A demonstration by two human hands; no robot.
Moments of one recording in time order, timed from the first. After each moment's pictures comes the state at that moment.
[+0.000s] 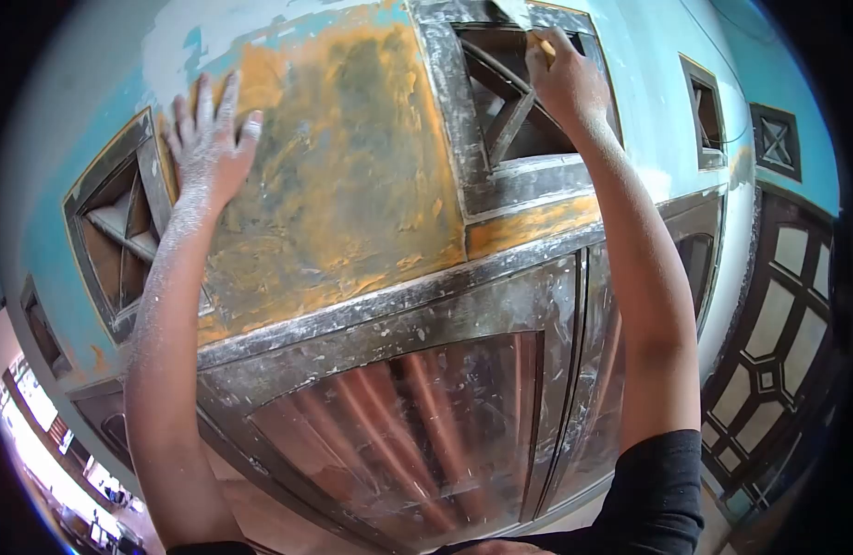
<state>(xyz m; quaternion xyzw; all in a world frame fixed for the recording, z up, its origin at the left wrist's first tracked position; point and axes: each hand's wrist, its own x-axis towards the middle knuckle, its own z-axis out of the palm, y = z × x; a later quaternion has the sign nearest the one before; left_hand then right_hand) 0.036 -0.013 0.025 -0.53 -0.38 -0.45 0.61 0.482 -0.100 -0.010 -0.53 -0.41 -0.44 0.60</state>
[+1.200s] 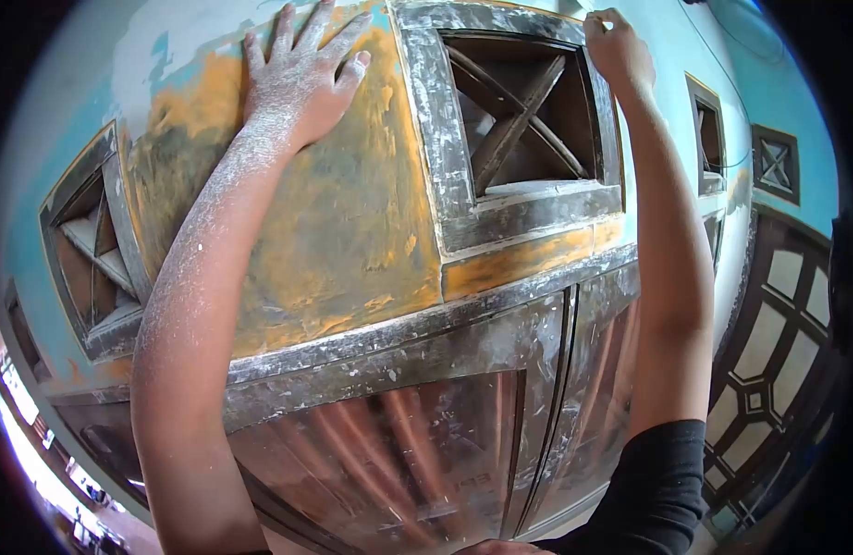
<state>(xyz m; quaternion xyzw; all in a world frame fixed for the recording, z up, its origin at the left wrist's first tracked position) 0.194 -0.022 0.057 -0.54 -0.31 -0.42 0.66 0.598 -0.098 0.079 -0.54 -0.34 -0.42 0.65</state>
